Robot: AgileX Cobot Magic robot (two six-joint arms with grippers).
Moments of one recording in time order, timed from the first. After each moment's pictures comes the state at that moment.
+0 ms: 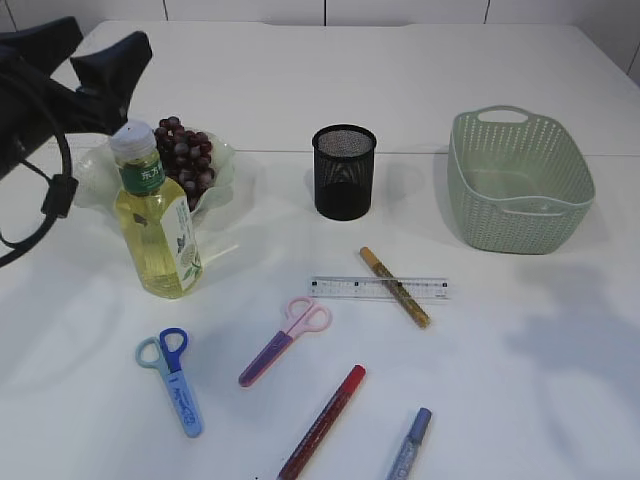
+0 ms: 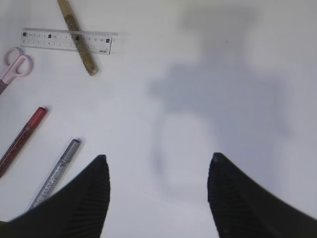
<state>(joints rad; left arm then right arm) -0.23 1.63 -0.64 0.19 -1.13 -0.10 -0.06 1.08 -0.93 0.24 1.03 -0.14</state>
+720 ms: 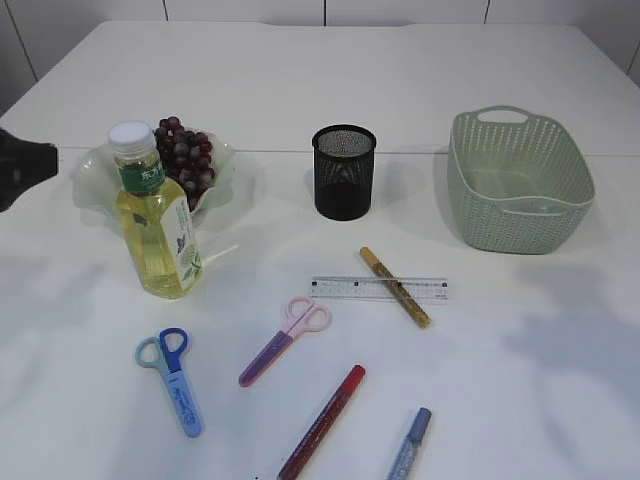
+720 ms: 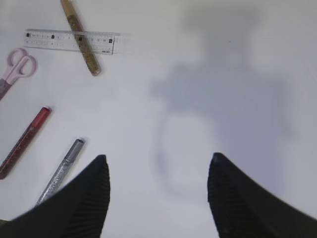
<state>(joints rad) -0.23 1.15 -0.63 0.06 0.02 -0.14 -0.06 1.08 -0.93 0.25 1.03 -0.14</state>
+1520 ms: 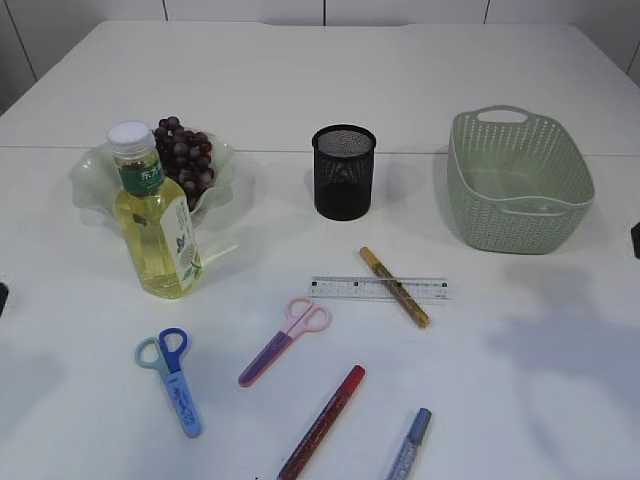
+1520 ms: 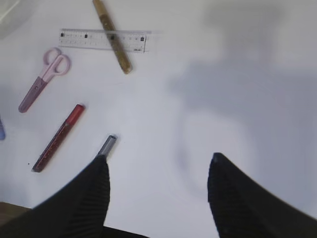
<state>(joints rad) -0.23 1.06 -0.81 -0.15 0.95 -0.14 -0.04 1.08 -0.93 0.33 1.04 -0.14</state>
